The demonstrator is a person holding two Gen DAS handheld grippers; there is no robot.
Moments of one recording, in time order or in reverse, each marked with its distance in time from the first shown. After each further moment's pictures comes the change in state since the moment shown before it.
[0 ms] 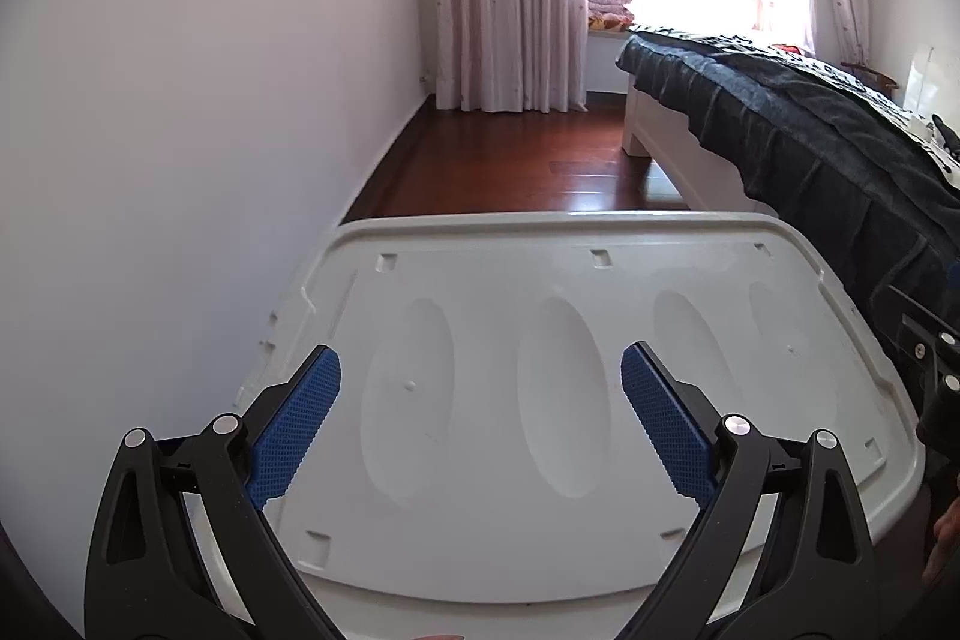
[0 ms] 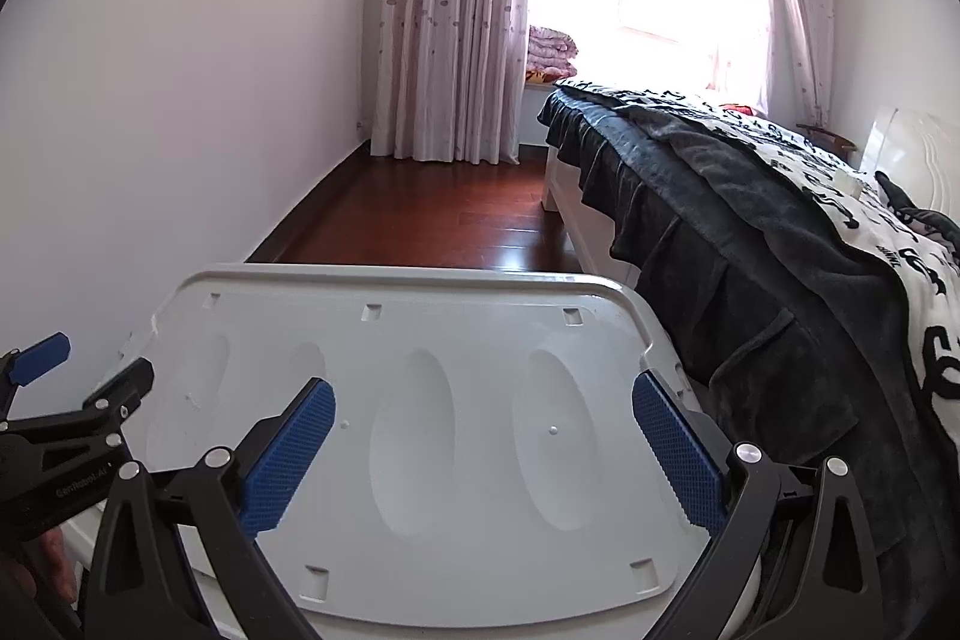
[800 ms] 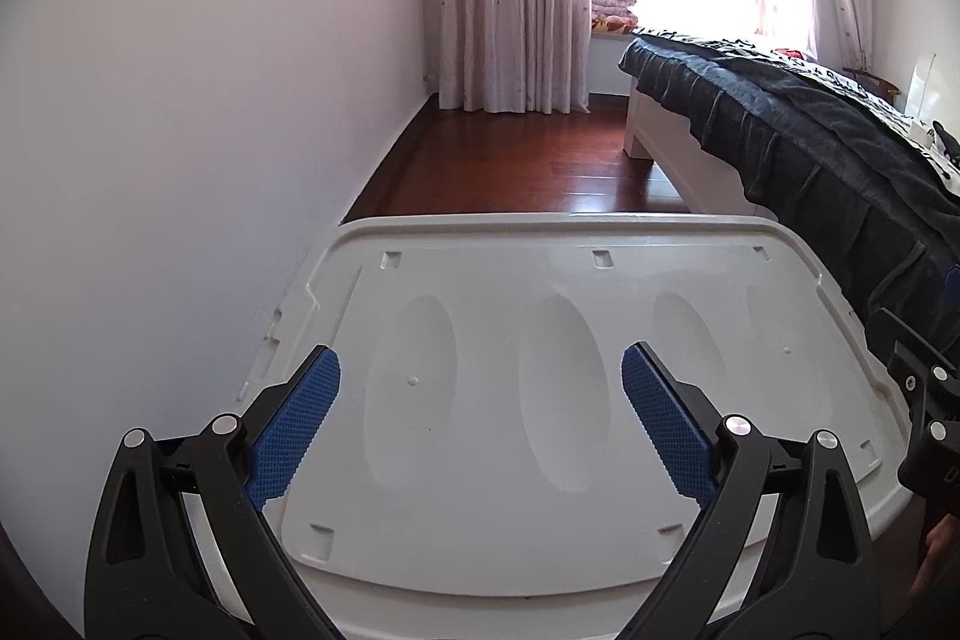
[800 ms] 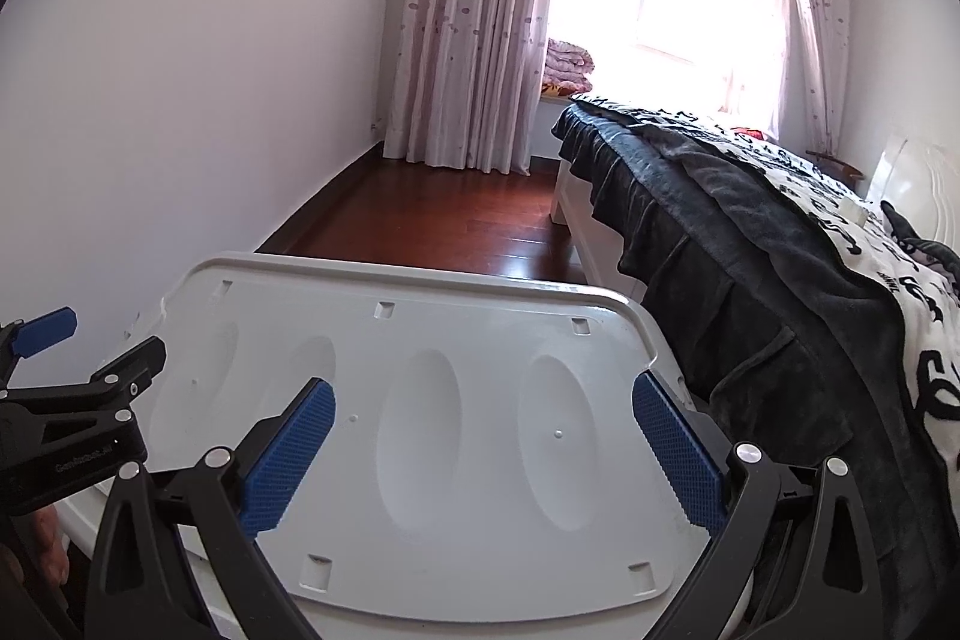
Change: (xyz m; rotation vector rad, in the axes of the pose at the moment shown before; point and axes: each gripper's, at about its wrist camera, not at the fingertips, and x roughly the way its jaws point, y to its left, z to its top) left arm -0.006 0.003 0.001 -0.020 -0.001 0.006; right arm -0.012 0.016 -0.006 -0.059 -0.025 0.002
